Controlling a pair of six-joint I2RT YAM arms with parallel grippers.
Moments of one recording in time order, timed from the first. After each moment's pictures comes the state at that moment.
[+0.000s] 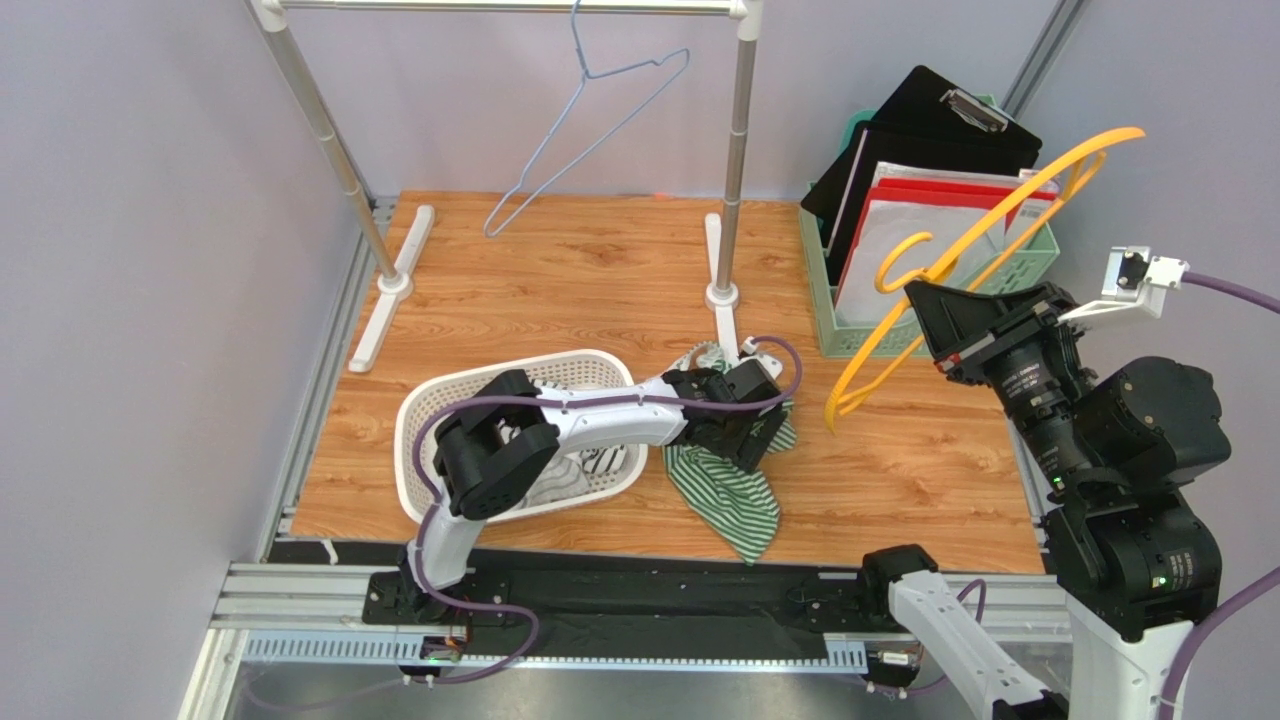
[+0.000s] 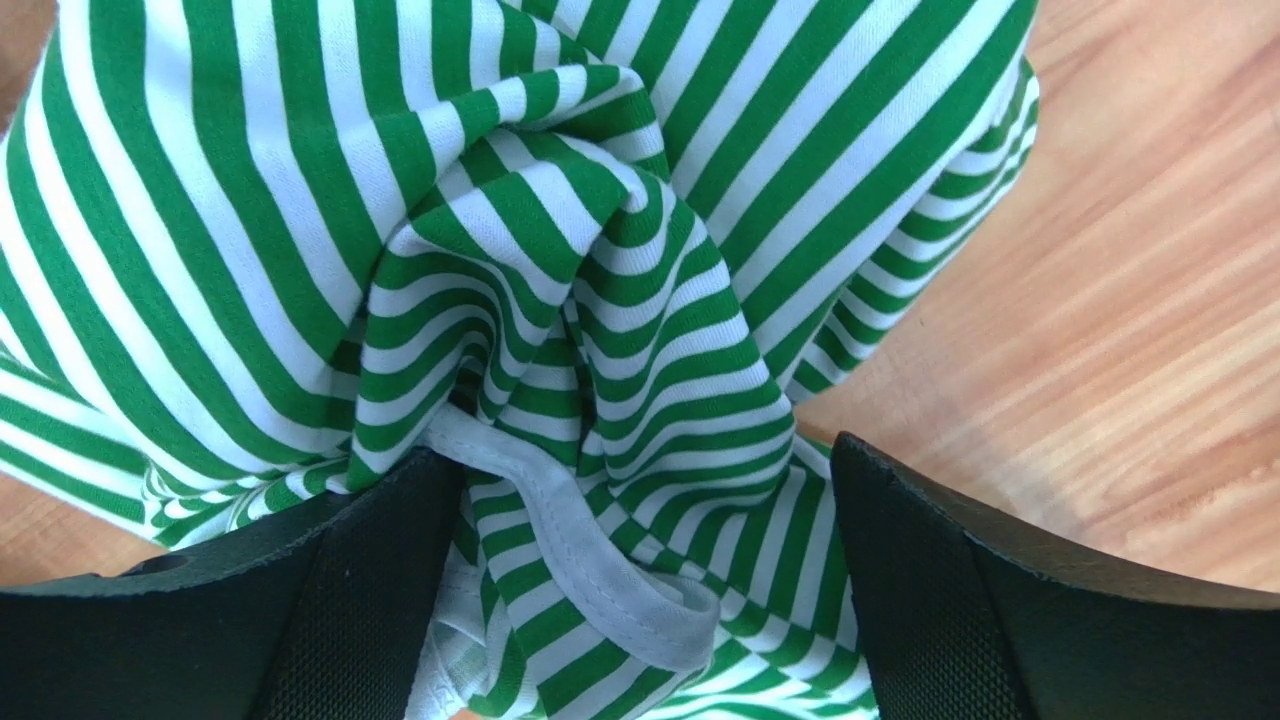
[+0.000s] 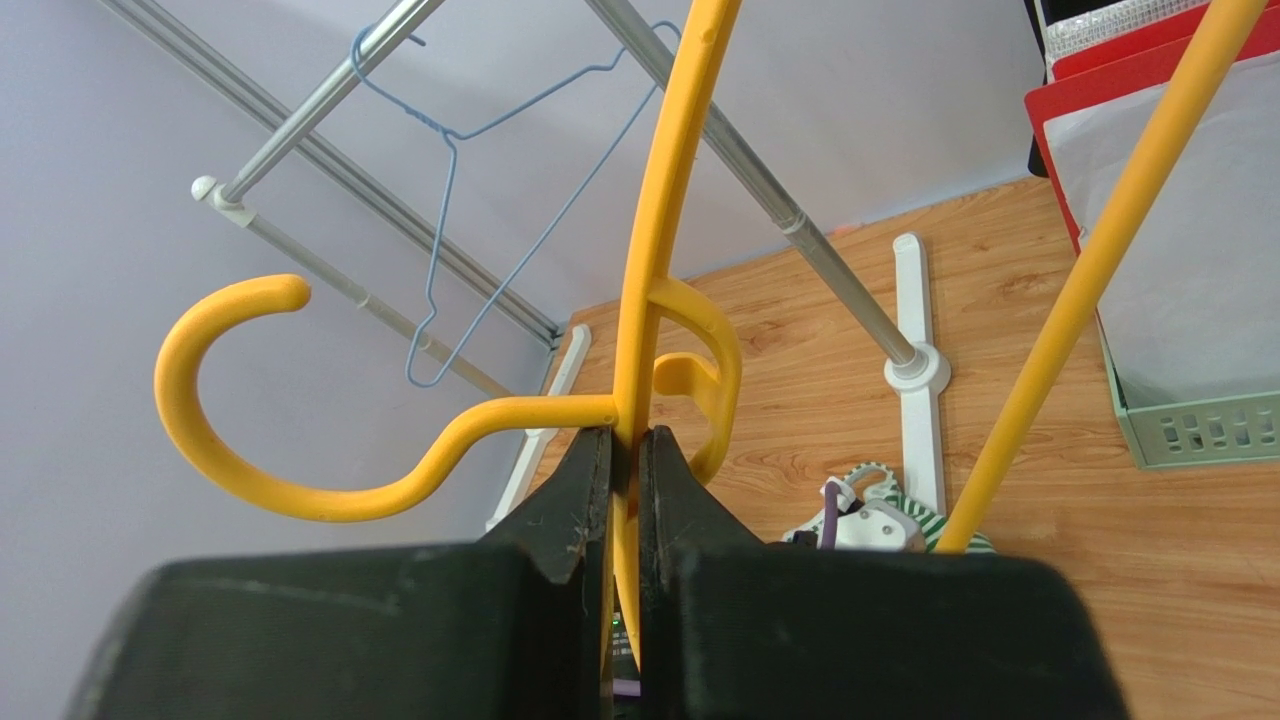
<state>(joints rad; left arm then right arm) -1.11 2.04 1.48 -0.46 -0.20 -0.44 0.20 0.72 1.55 -0.78 -0.07 0.68</state>
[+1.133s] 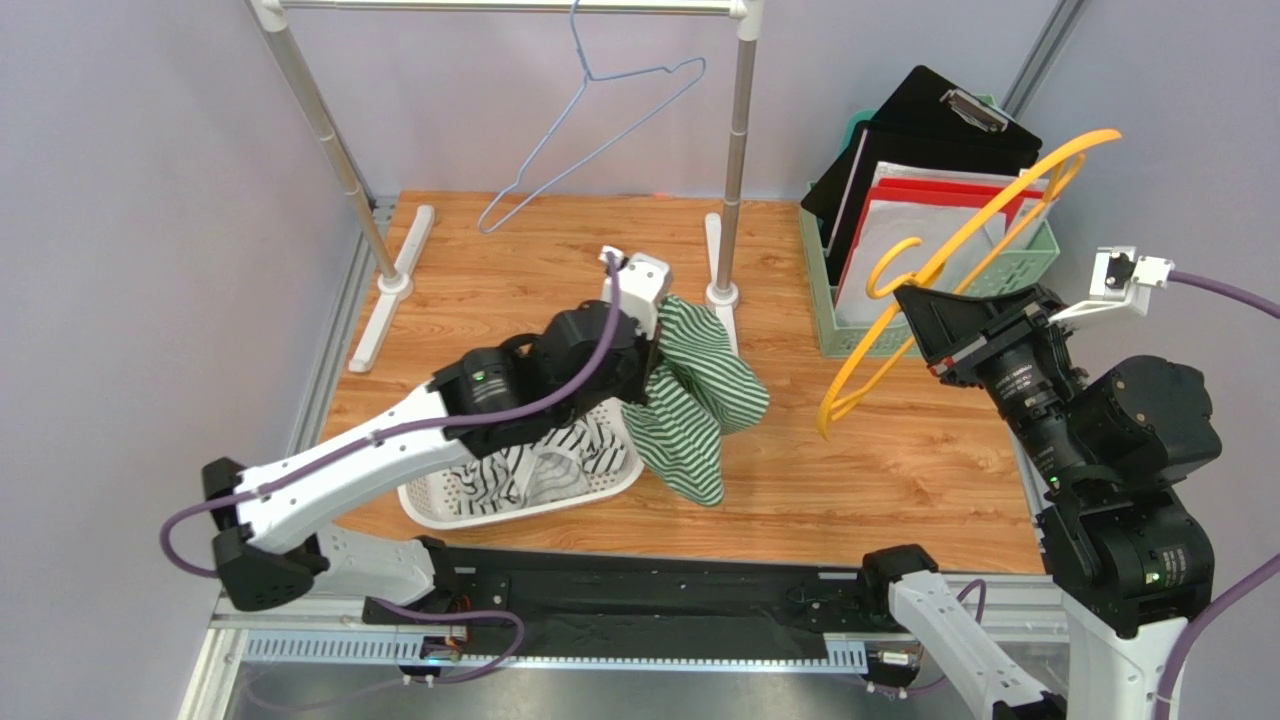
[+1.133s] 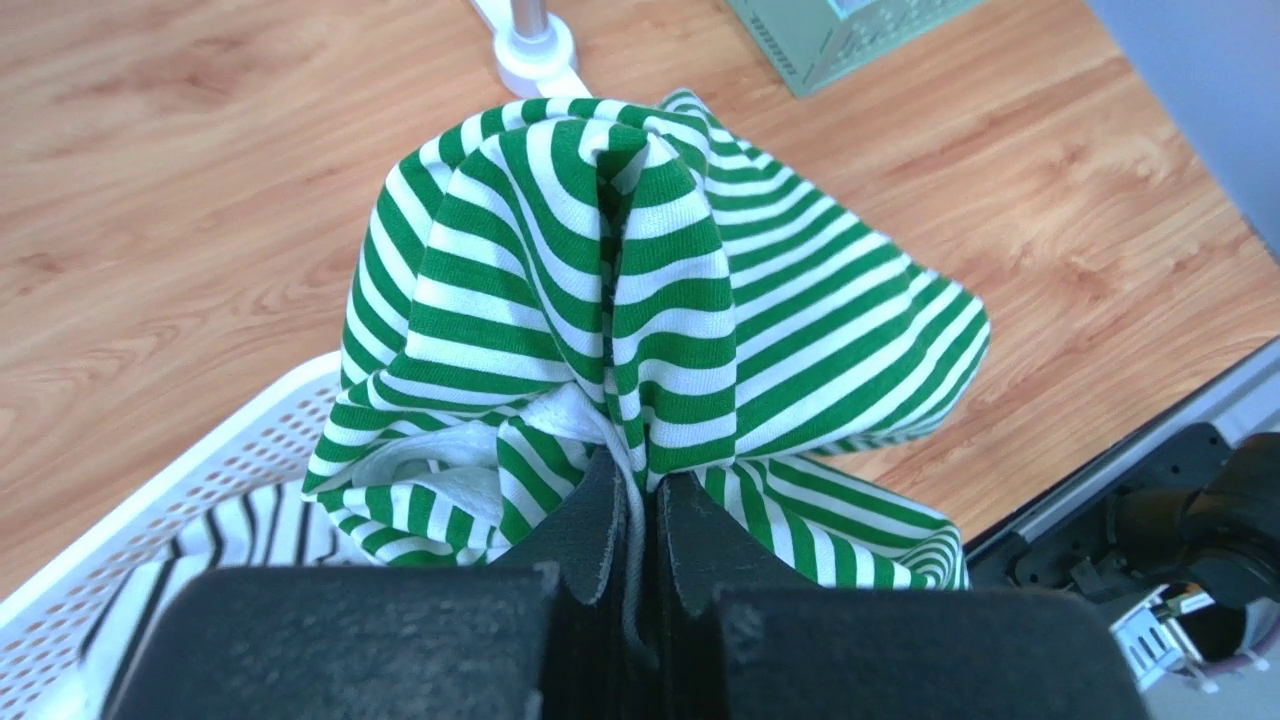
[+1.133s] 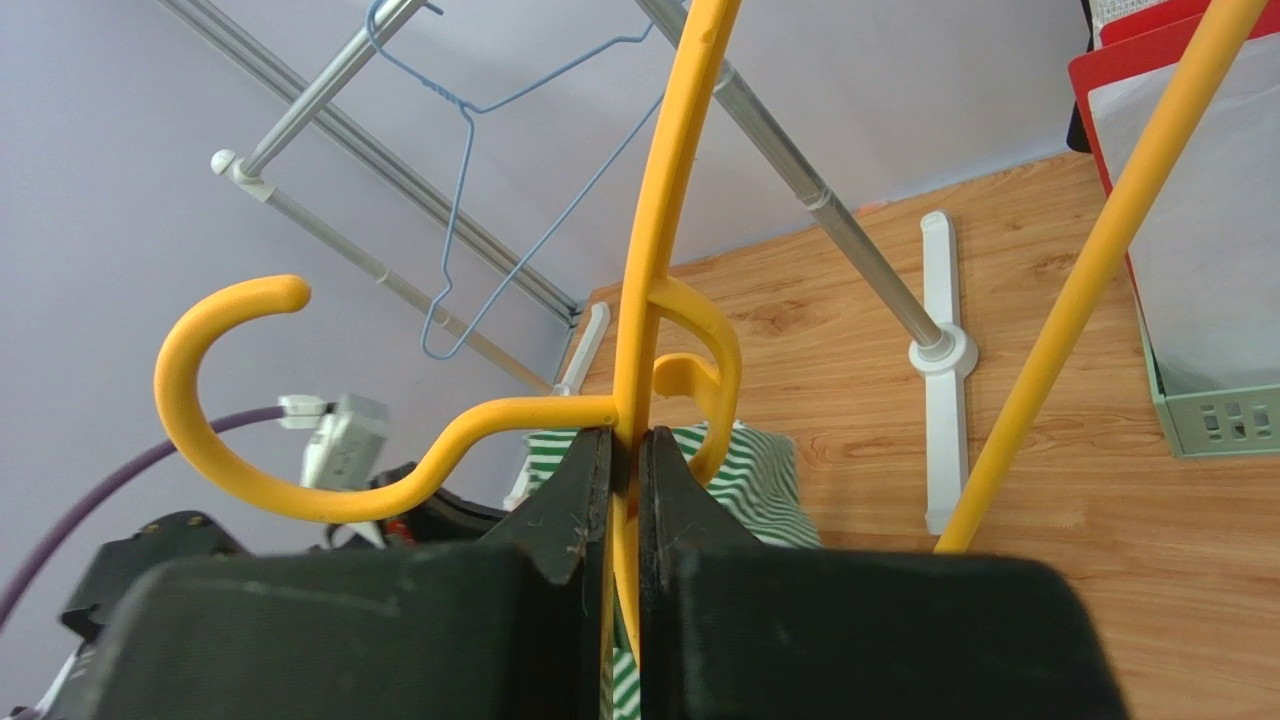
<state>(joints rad) -1.11 1.30 1.40 -0.62 -0.42 -0.36 0.20 0.72 1.53 -0.78 -0.11 0.69</state>
